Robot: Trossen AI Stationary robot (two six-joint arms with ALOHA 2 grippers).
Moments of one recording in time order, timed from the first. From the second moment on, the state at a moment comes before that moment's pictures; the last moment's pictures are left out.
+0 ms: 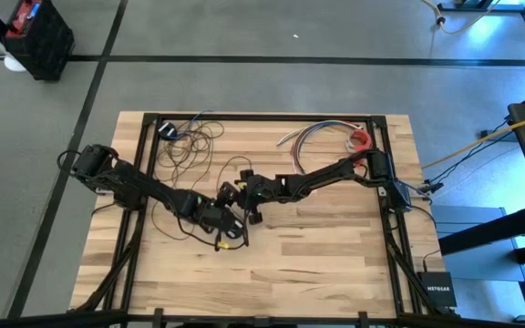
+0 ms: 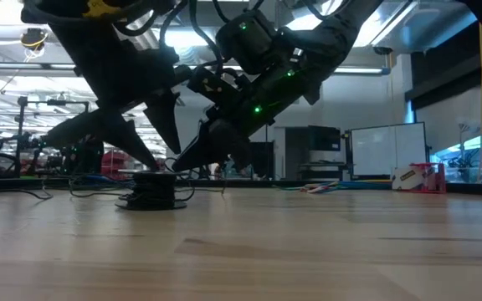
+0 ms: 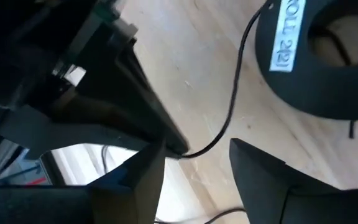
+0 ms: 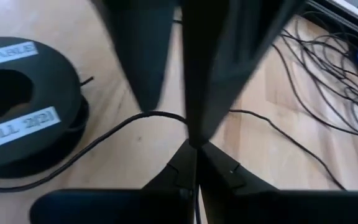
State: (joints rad) left arm -0.29 1.61 0.87 -0.41 -0.59 0.54; right arm 0.01 2.13 1.28 0.24 0.04 -0.40
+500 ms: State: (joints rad) left arm -0.29 1.60 0.87 -0.41 -0.55 0.56; right arm -0.01 2.13 1.28 0.29 -0.01 -0.40
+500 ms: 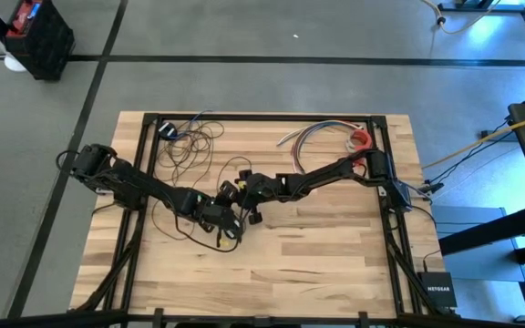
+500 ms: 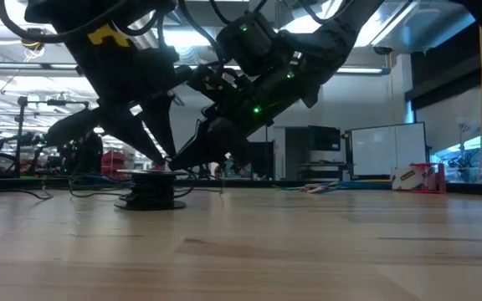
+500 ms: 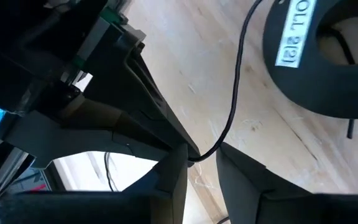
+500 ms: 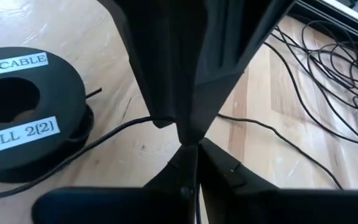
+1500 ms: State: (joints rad) left arm -0.31 1.61 0.87 -0.42 -0.56 0.64; right arm -0.05 2.12 1.29 0.35 -0.11 -0.40
